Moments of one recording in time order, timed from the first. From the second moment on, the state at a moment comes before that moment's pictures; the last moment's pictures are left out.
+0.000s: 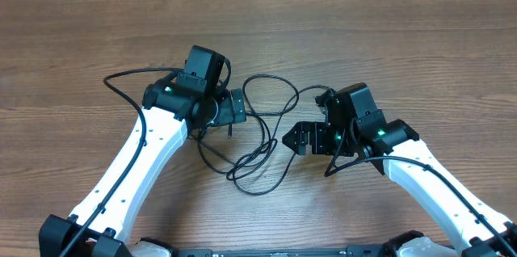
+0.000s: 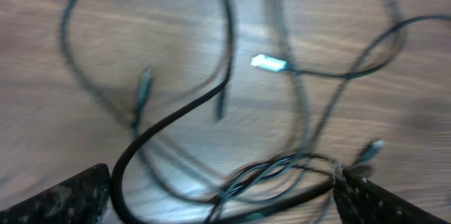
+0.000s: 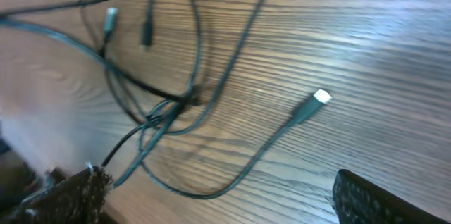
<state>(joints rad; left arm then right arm) -0.36 1.50 1.22 -0.96 0.00 -0.52 0.40 1.36 0.81 -0.56 -0.45 0.45</state>
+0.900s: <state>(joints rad) -0.36 1.49 1.22 -1.03 0.44 0.08 0.23 1.36 0.81 -0.59 -0.21 0.65</state>
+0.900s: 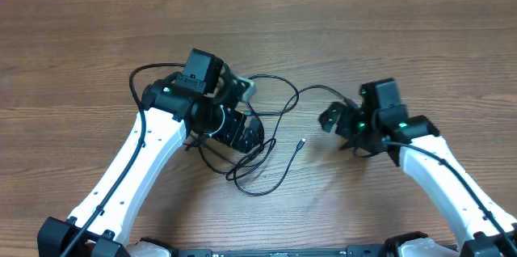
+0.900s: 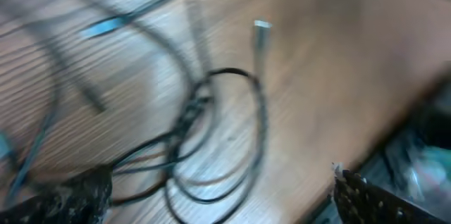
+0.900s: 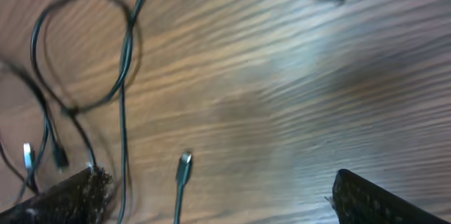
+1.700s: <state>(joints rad) -0.55 1.72 1.16 -1.04 0.46 0.26 0.13 1.36 0.81 -0.59 -0.26 0.55</state>
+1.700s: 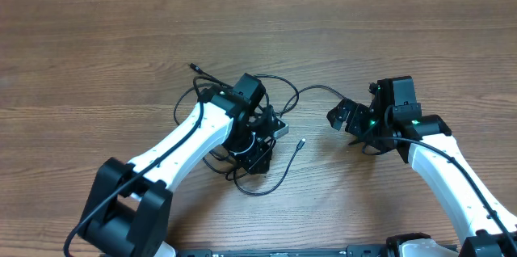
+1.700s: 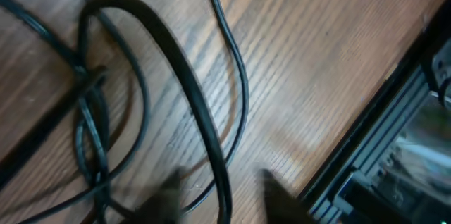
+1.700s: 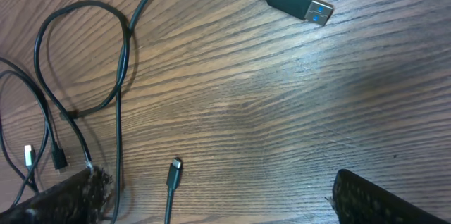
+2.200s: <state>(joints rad) -0.52 1.72 1.69 -1.08 0.75 0.26 0.13 1.36 0.81 -0.58 -0.53 0.35</state>
